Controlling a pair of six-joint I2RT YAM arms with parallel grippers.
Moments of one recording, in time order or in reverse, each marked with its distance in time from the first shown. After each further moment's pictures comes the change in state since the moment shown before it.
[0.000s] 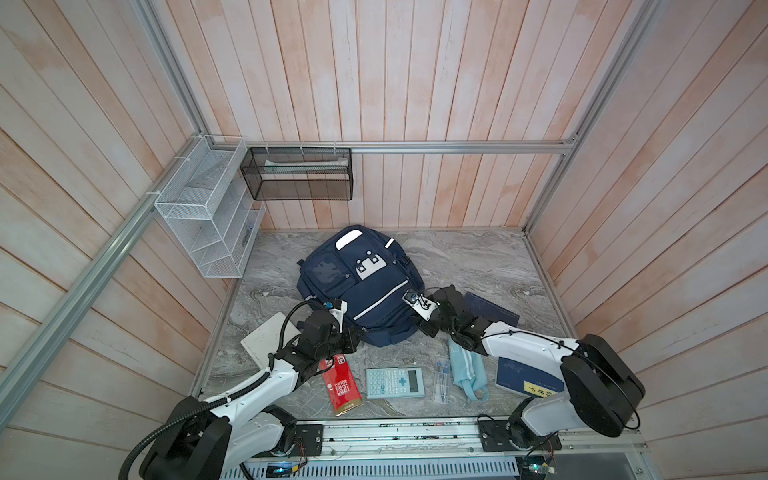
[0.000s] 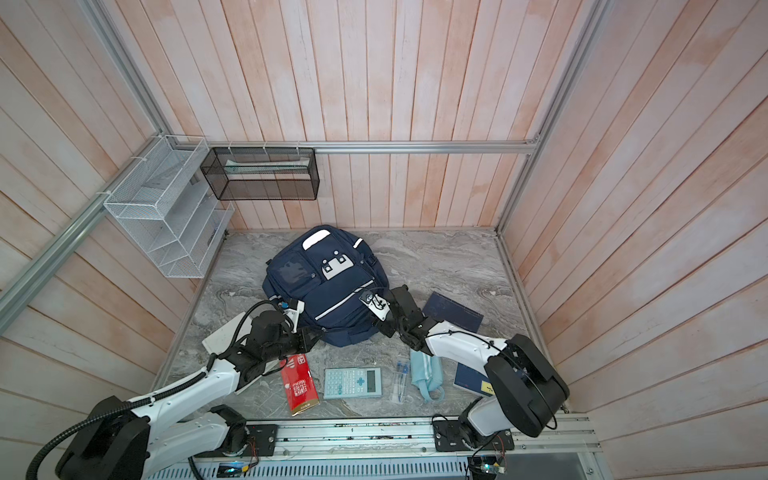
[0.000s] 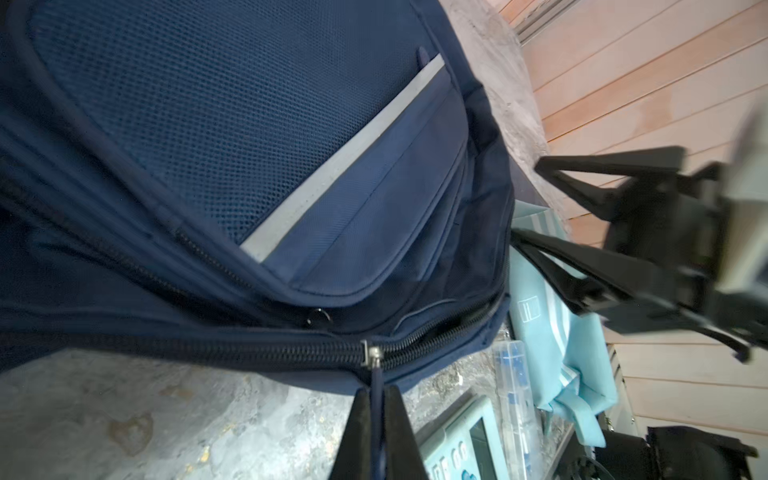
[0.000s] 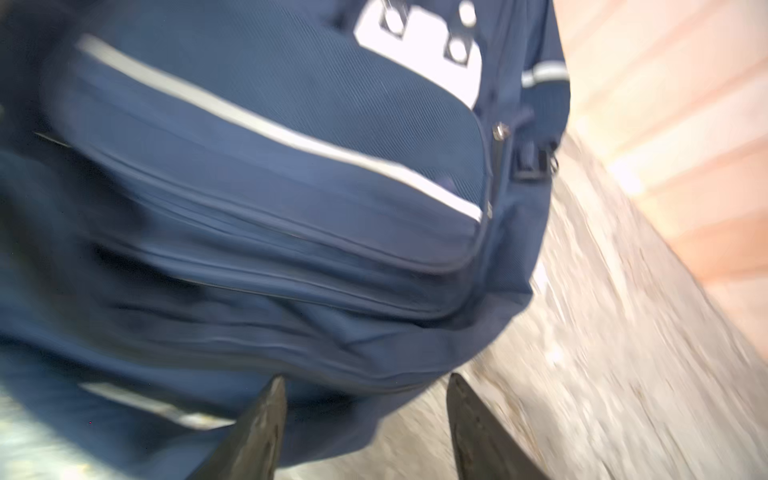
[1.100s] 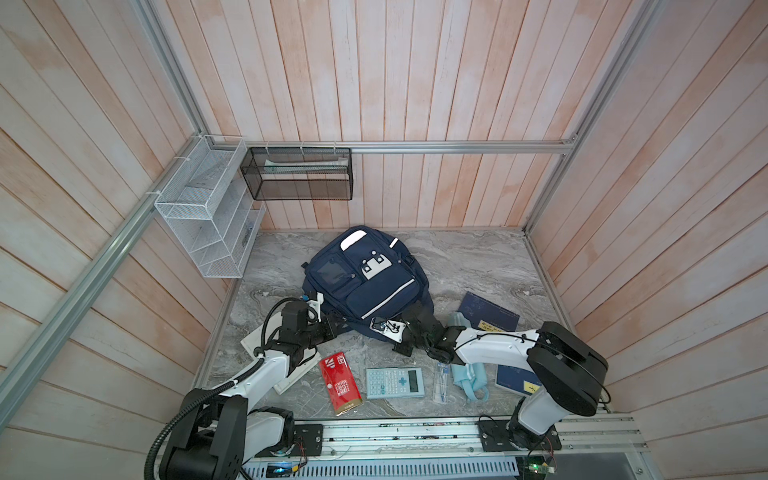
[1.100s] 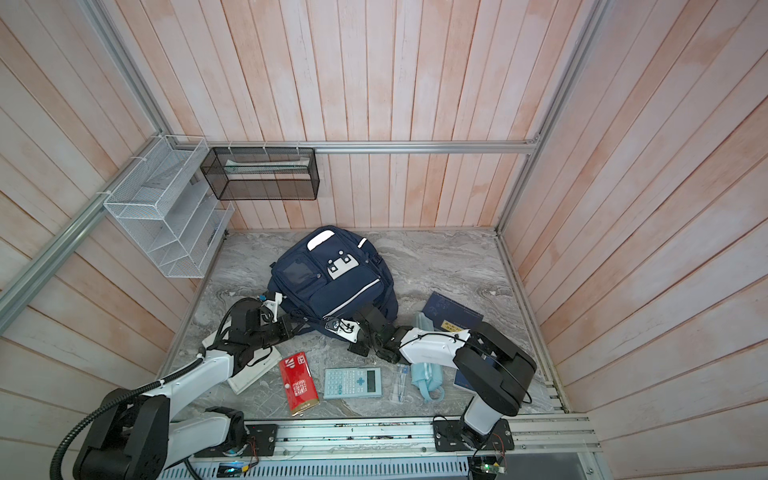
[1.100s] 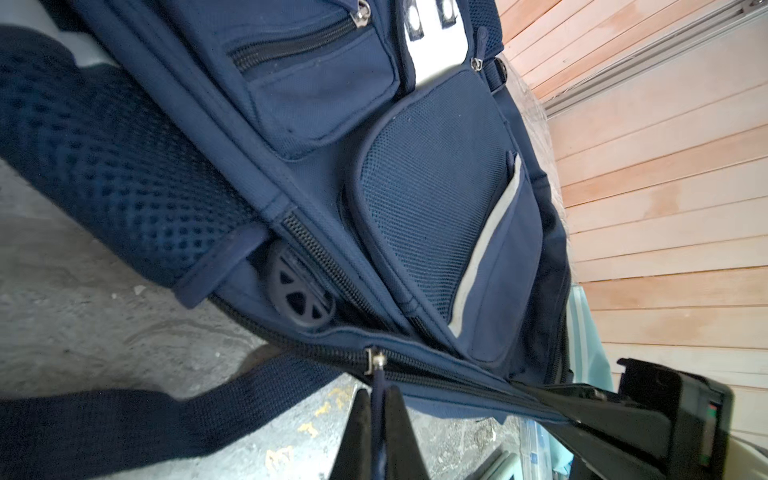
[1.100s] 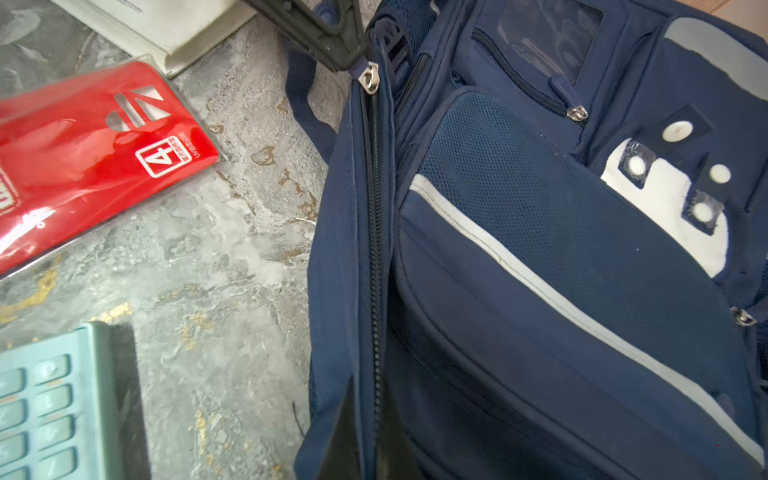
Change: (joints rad) left arm 0.331 0.080 0.010 0.033 0.164 0.076; right arm 0.196 0.194 0.060 0.067 -0.043 -0.062
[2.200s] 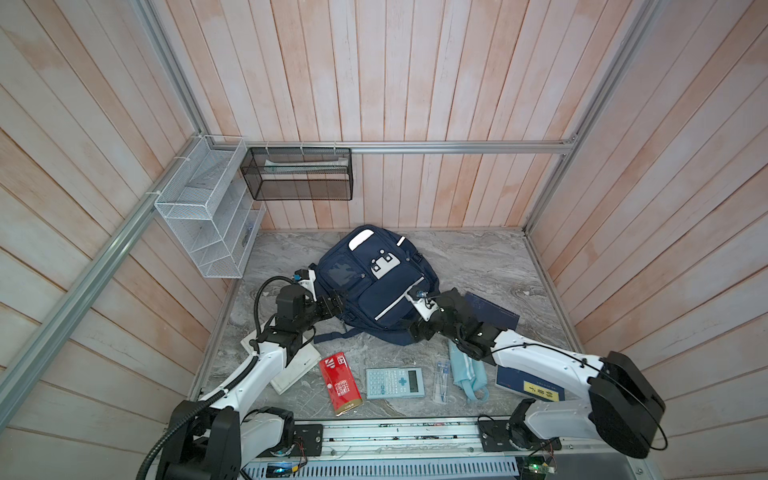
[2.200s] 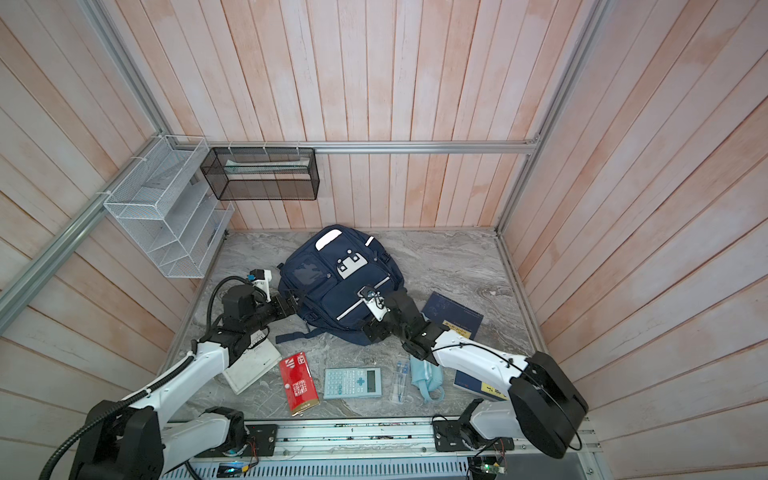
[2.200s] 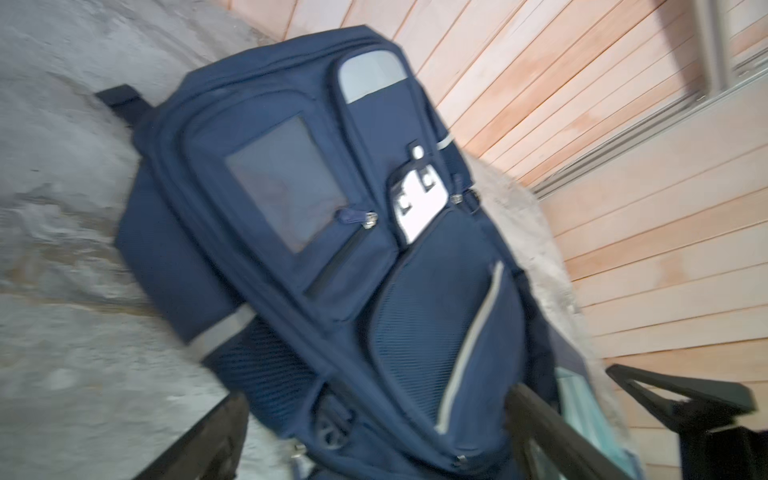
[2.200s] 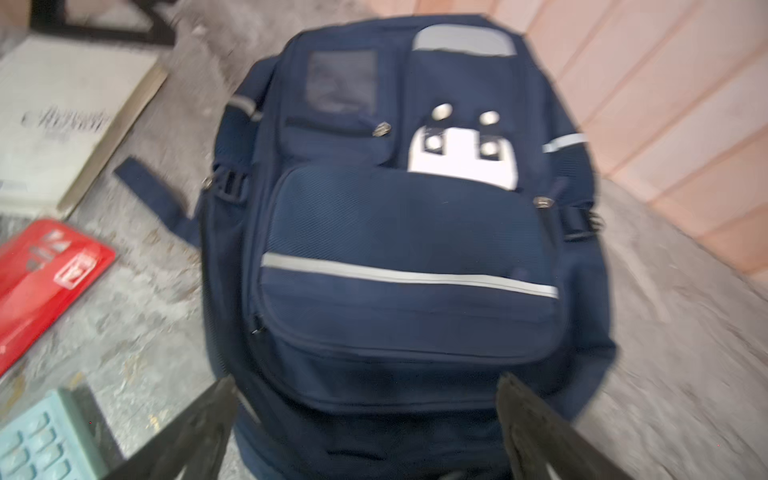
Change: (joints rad) left arm -0.071 -0.067 0.172 -0.028 -0.180 0.021; right arm -0.194 -0.360 -0.068 -0.100 0.107 0.361
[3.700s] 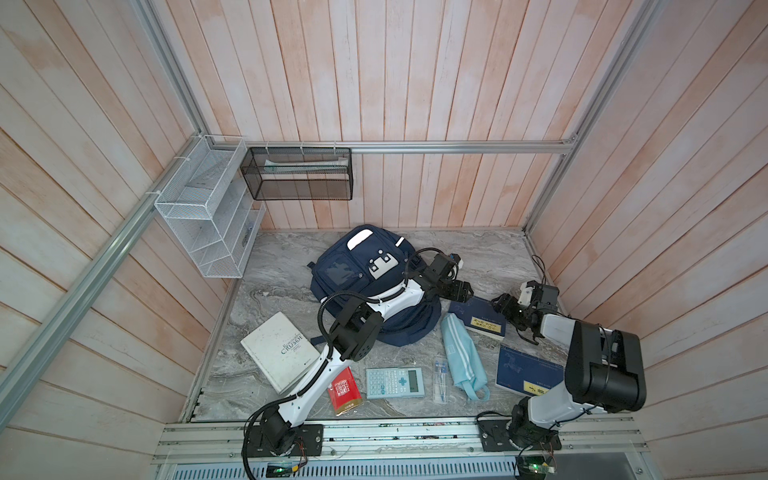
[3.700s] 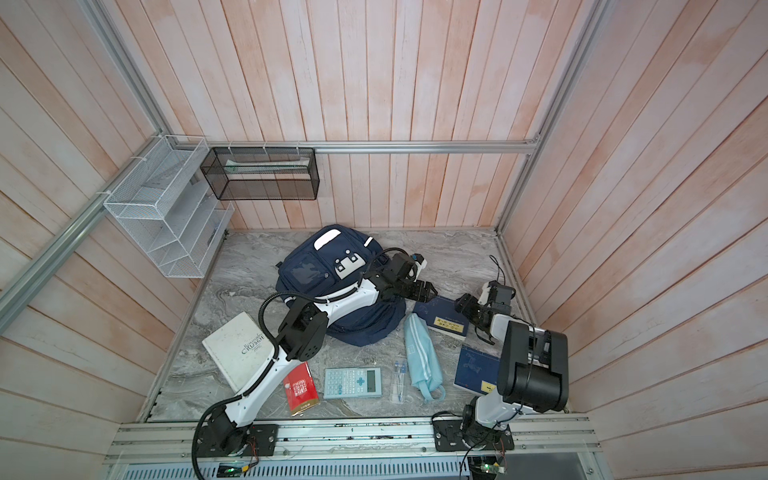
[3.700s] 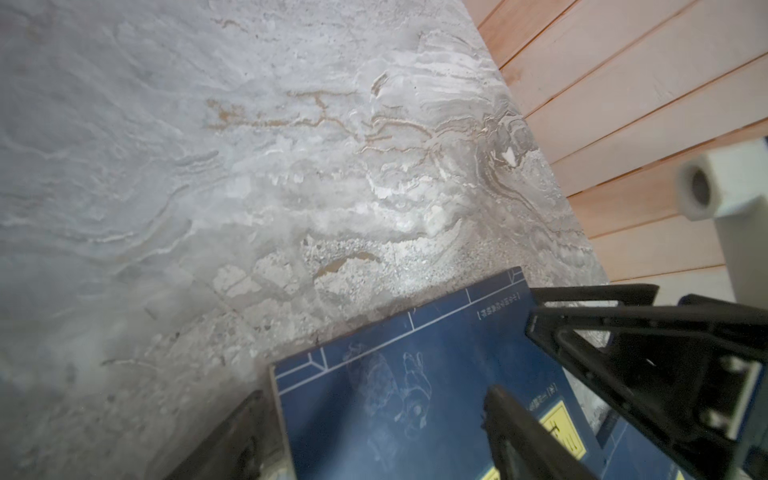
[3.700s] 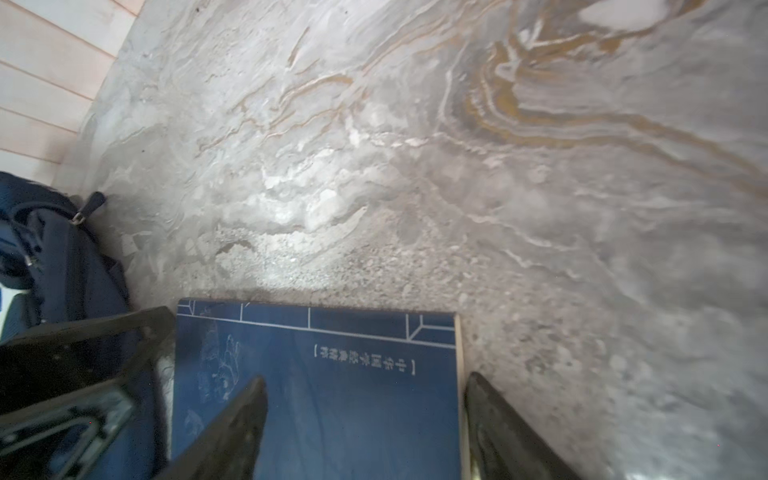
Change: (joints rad) left arm -0.575 1.495 1.660 -0.414 0.051 0.086; right arm -0.989 0.309 -0.058 -0.011 -0.436 0.522
